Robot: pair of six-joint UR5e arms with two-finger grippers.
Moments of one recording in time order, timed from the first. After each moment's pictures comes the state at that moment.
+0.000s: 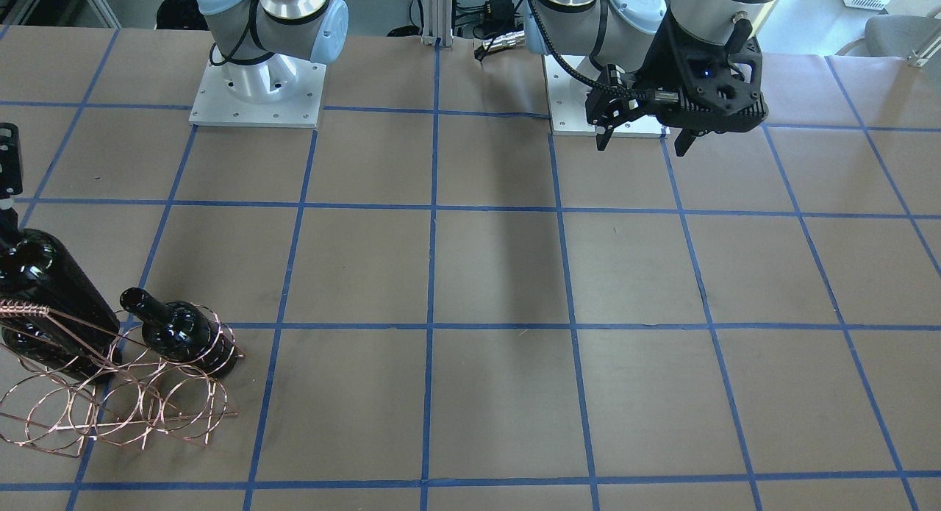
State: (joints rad) left arm -1.57 -1.55 -1.50 -1.69 1.56 0.04; right arm 1.29 -1.43 1.31 -1.61 -1.57 -0.67
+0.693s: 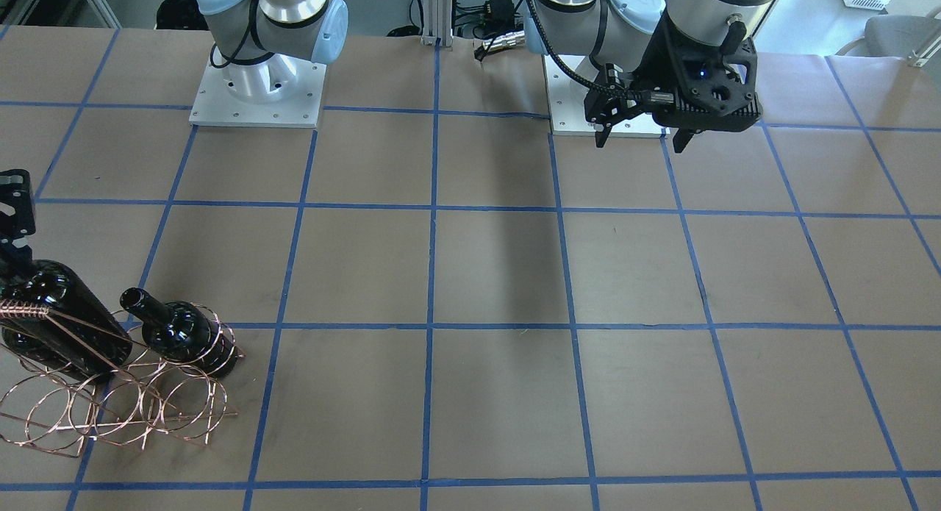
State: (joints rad) left arm -1.58 -1.54 -1.51 -1.70 1.57 0.04; right arm 1.29 -1.37 1.31 -1.62 -1.56 -0.67
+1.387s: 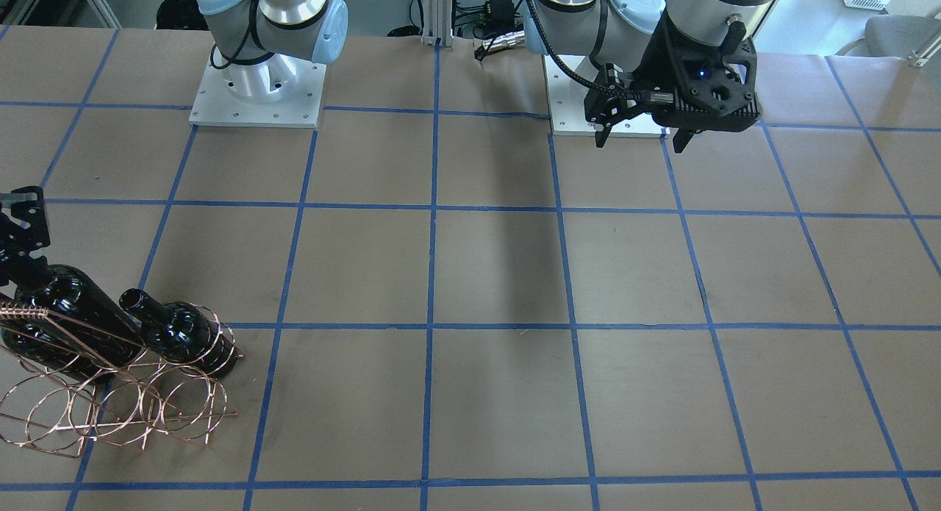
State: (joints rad) left arm -1.58 -1.54 -1.51 -1.70 1.57 0.04; right arm 1.29 -1.34 1.33 -1.62 -1.57 -0.68
